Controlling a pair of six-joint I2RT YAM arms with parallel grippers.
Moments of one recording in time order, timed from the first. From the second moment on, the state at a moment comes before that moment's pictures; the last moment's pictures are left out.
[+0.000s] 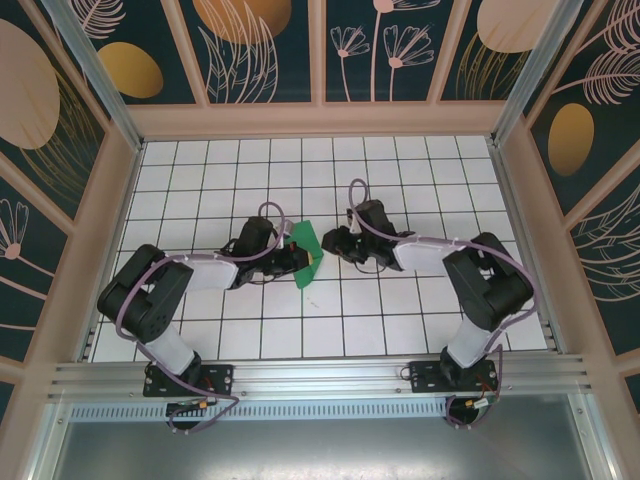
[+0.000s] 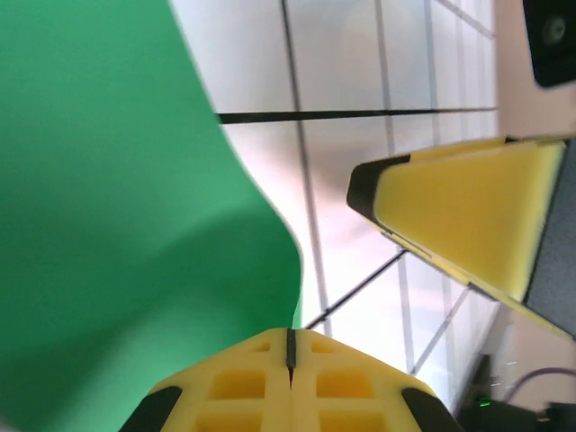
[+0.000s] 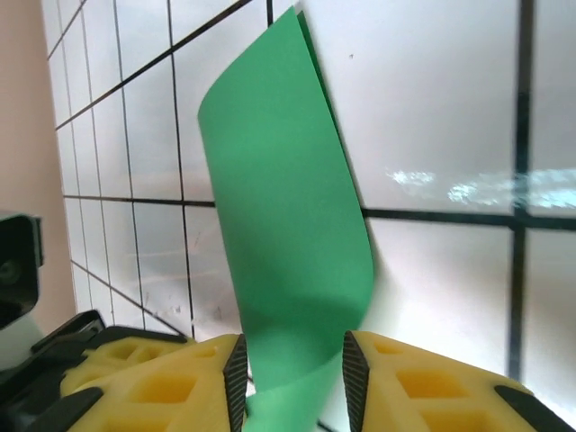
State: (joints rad) left arm -0.56 1.66 0.63 0.36 0.57 -0.87; right arm 0.60 1.67 0.81 0.12 -0.41 0.90
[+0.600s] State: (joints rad) left arm -0.70 1.67 0.64 0.62 0.50 -1.18; right arm 0.51 1.24 0.54 -0.03 -0.34 0.85
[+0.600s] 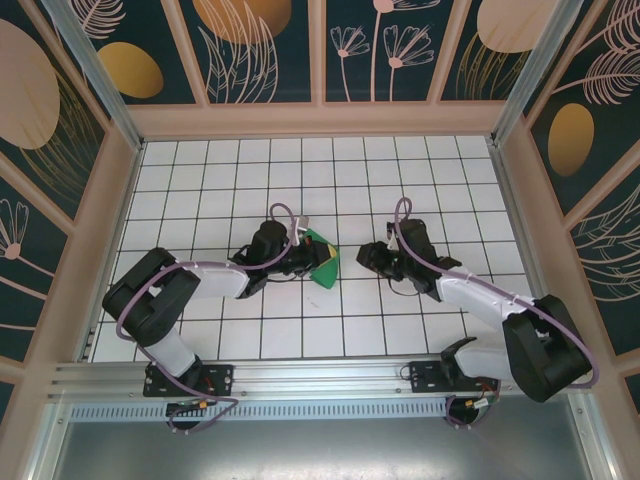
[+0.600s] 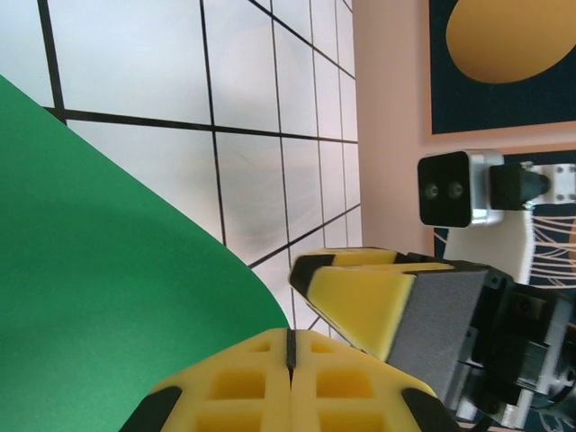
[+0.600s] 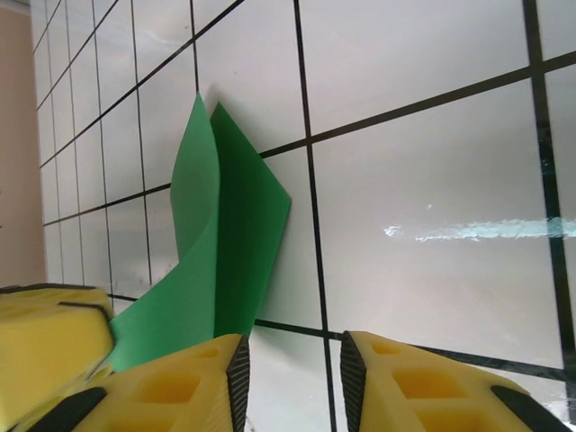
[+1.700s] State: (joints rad) left arm -0.67 1.72 0.71 0.25 0.36 -0.71; right arm 0.67 1.52 0.67 0.04 -0.42 0.86
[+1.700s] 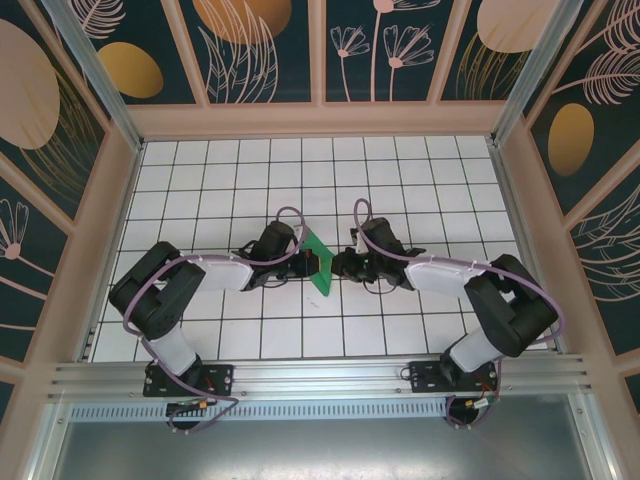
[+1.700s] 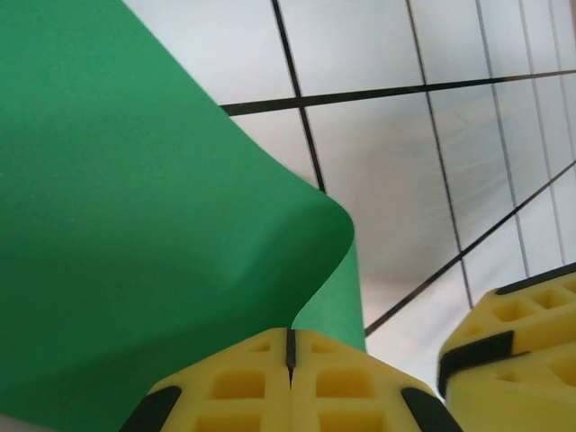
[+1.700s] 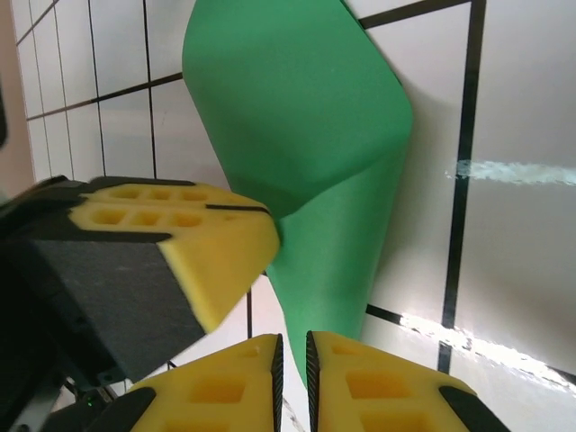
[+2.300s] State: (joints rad) left arm -0.64 1.73 0.71 0.17 0.31 -0.62; right arm 0.69 1.64 0.75 0.07 -0.41 0.89
